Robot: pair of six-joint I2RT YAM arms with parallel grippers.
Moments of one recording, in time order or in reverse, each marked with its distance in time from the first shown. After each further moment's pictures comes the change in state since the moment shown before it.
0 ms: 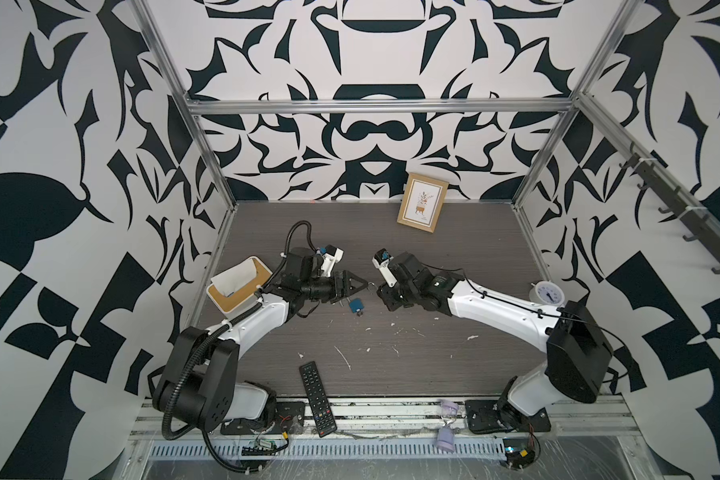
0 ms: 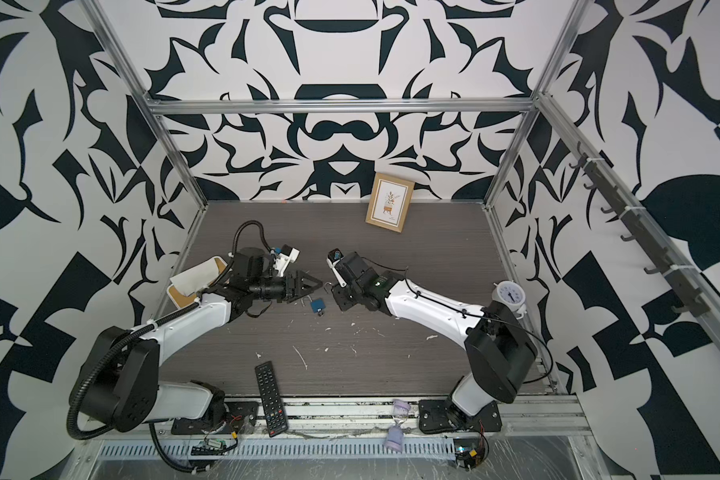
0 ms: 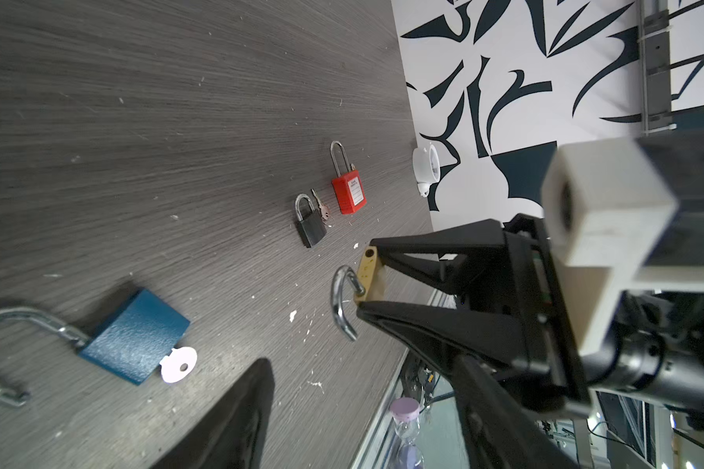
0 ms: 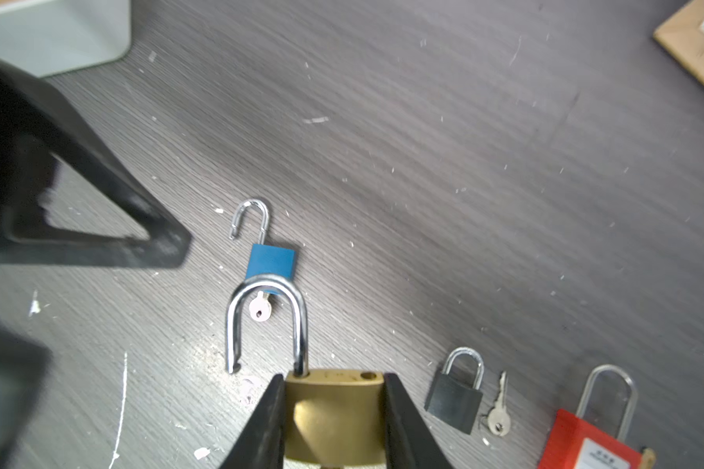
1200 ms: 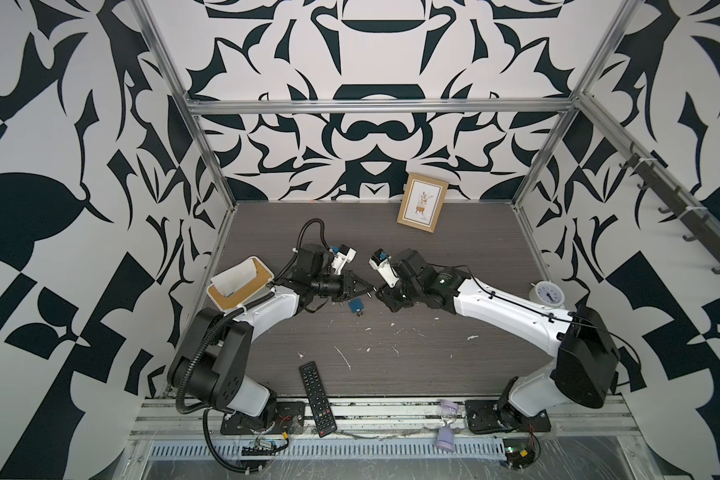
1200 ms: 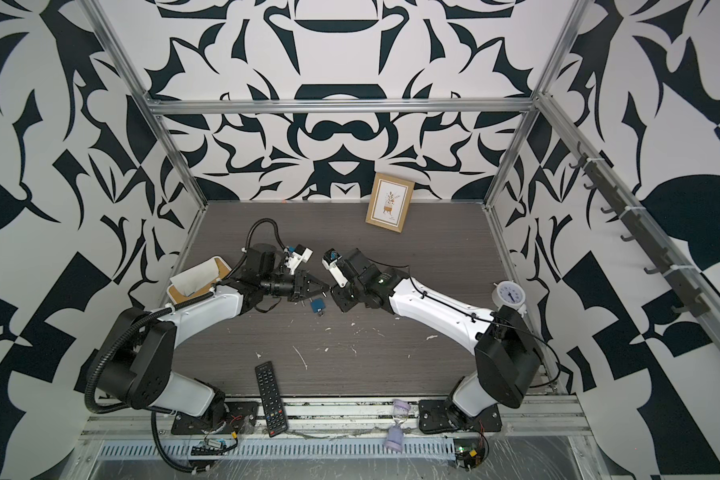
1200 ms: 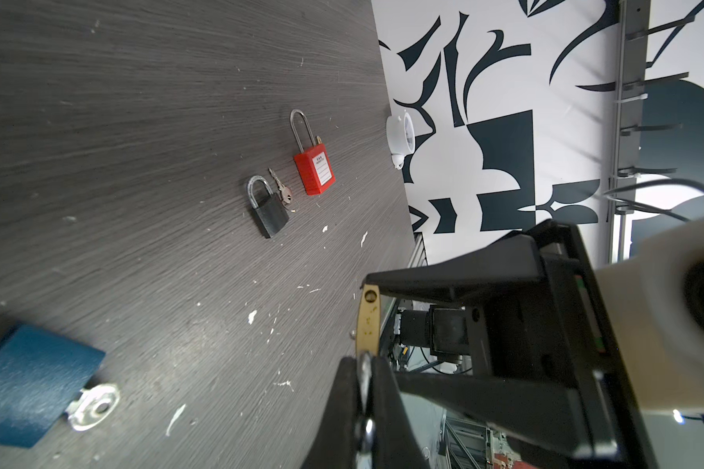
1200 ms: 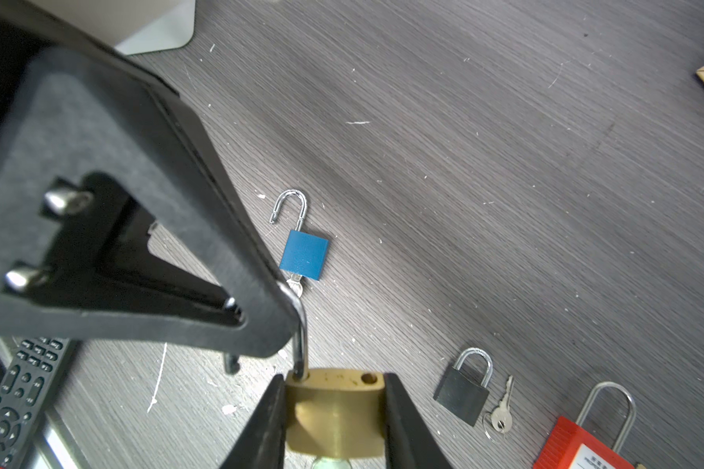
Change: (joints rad) left arm -0.047 0.119 0.065 0.052 0.106 -0.043; right arm 0.000 -0.026 0.029 -0.064 -0.081 -0.063
